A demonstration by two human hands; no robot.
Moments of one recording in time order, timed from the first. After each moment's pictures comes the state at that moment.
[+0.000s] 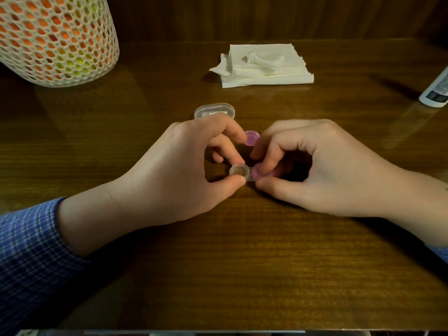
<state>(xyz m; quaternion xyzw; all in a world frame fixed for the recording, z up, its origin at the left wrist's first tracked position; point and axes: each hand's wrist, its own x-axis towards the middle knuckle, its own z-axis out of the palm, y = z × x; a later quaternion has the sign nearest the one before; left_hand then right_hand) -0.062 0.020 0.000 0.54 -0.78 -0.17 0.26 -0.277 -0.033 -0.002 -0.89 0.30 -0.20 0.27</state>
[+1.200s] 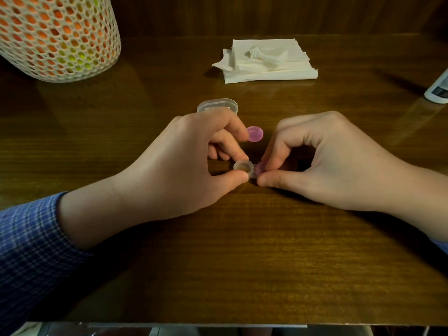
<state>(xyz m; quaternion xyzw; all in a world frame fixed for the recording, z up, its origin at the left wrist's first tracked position) -0.062 0.019 0.000 0.55 -0.77 -0.18 0.26 -0.275 -0.031 0.001 -0.88 0.33 -0.20 0.28</state>
